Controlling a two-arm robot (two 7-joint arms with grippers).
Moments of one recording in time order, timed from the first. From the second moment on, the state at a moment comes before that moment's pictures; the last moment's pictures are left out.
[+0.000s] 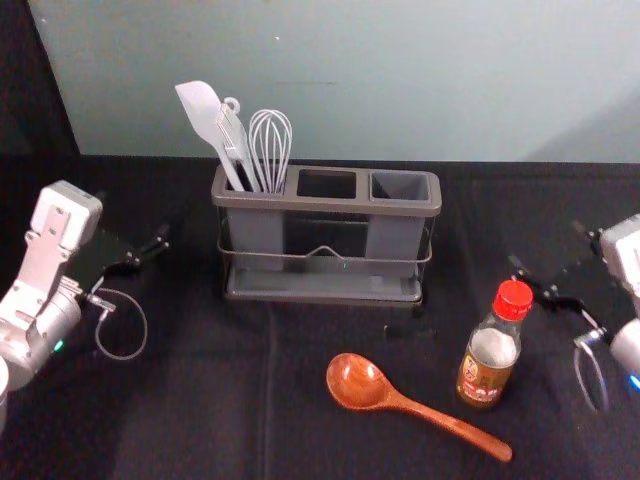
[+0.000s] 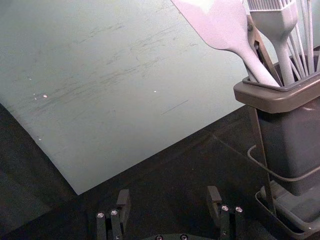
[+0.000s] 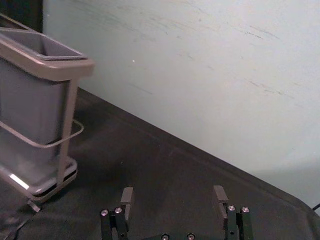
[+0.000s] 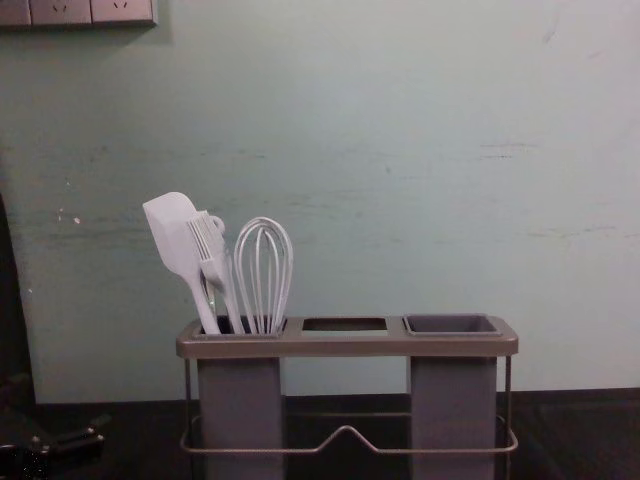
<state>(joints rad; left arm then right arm) -0.20 0.60 0.45 -1.41 -0.25 -0.12 0.03 0.11 0.66 -0.41 -1.51 0.24 -0.10 -0.02</state>
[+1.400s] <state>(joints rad) -0.20 0.60 0.45 -1.41 -0.25 -0.12 0.03 -0.43 0.95 -0.06 -1.92 0.59 -0.22 0.36</state>
